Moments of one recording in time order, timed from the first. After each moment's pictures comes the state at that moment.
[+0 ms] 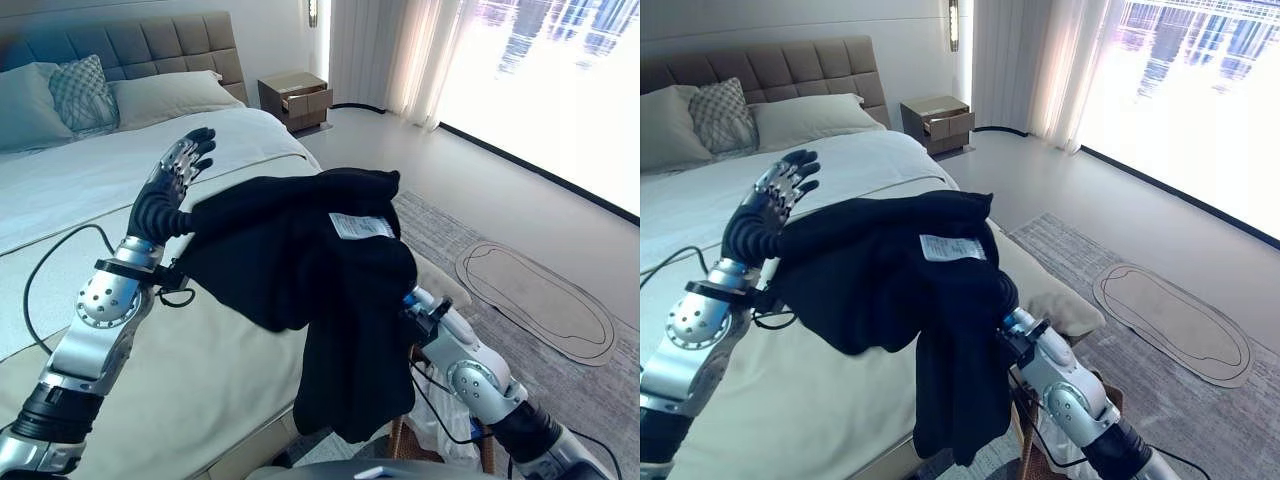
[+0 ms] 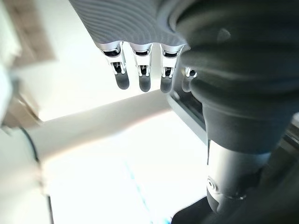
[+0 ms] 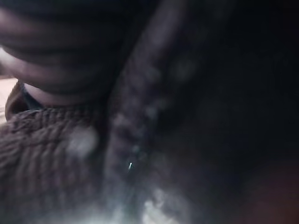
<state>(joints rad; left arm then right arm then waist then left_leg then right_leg) -0.02 0.74 0.03 -0.13 -0.41 -0.28 0.02 -0.12 -0.42 0.36 -0.23 0.93 -0.08 0.20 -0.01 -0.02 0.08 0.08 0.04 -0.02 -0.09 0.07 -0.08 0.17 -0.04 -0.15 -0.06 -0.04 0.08</state>
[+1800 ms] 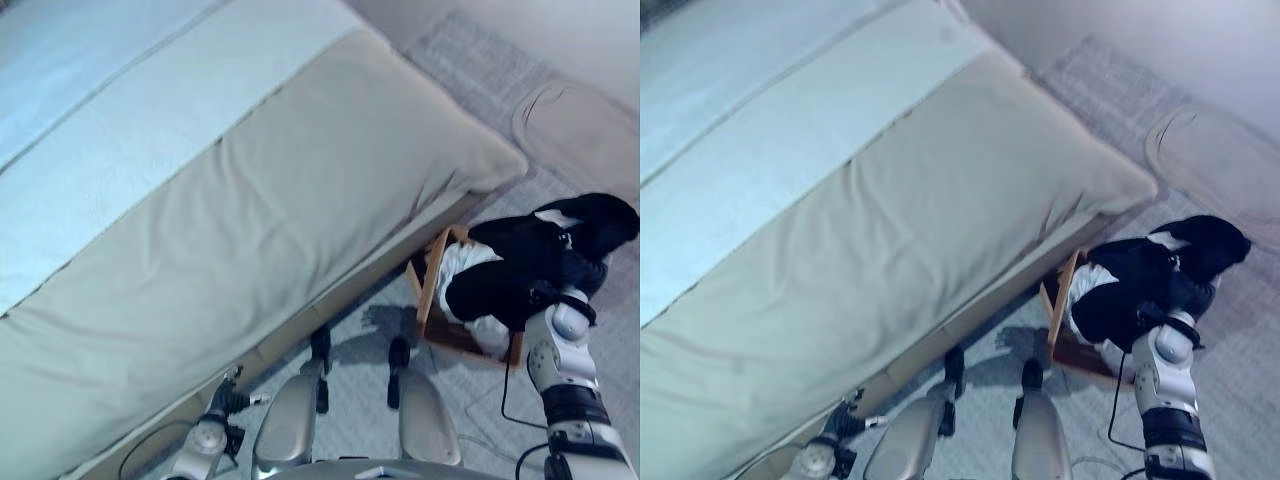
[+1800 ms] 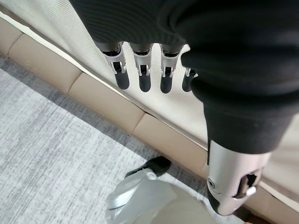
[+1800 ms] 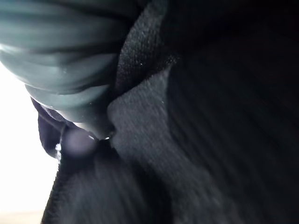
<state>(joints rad) 0.01 0.29 -0.23 0.82 -0.02 -0.13 0.16 -0.28 -0.45 -0.19 0.49 0.43 -0.24 -0.48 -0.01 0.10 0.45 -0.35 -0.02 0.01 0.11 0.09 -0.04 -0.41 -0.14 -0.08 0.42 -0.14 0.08</state>
